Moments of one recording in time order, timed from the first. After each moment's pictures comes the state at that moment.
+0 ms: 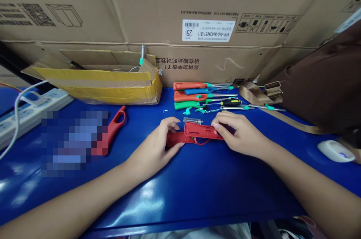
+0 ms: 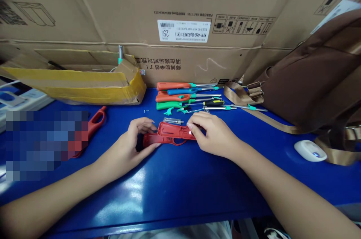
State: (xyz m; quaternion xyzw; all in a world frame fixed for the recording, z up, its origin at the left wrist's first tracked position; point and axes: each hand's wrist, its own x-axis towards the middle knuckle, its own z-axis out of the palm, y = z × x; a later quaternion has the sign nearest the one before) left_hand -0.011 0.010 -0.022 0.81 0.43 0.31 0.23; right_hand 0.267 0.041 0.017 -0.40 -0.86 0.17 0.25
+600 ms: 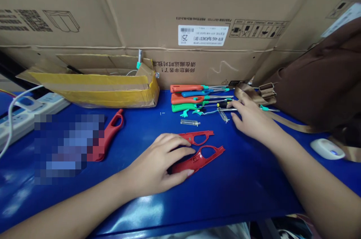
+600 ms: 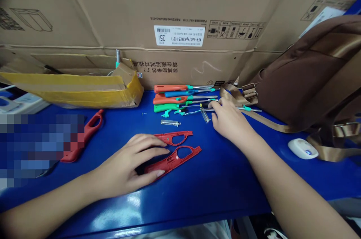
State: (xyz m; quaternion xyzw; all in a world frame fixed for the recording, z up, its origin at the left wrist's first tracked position) left_hand -0.007 0.000 0.004 0.91 0.29 0.20 0.21; right_hand 0.320 0.076 0.004 -0.59 -0.79 -0.11 0.12
